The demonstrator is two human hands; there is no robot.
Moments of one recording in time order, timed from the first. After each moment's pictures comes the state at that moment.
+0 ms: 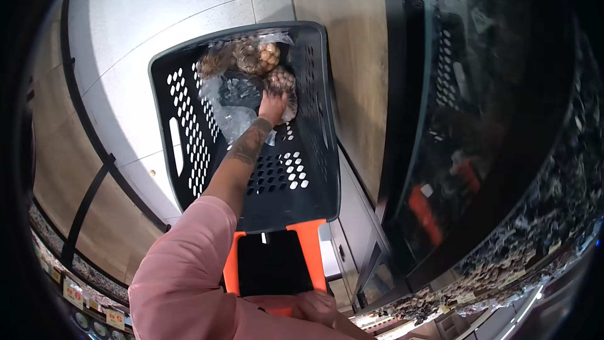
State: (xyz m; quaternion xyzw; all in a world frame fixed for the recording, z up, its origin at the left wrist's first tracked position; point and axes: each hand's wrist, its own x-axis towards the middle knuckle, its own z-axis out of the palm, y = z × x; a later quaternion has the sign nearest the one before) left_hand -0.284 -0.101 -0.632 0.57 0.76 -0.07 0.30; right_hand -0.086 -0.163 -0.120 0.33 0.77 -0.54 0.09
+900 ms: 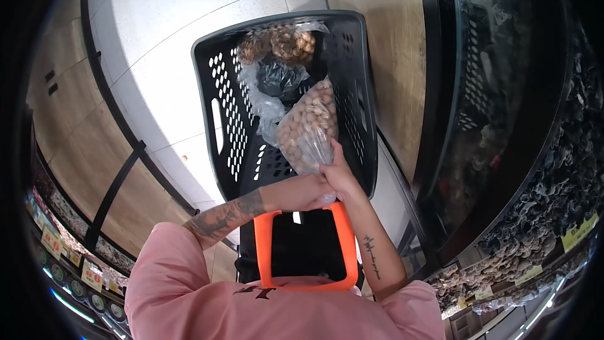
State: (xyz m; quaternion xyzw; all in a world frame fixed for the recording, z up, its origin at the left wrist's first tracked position) left_hand -0.307 -0.178 -0.327 0.50 0.42 0.33 0.68; right_hand -0.188 -0.086 -0.331 0.63 0.28 -0.70 0.17
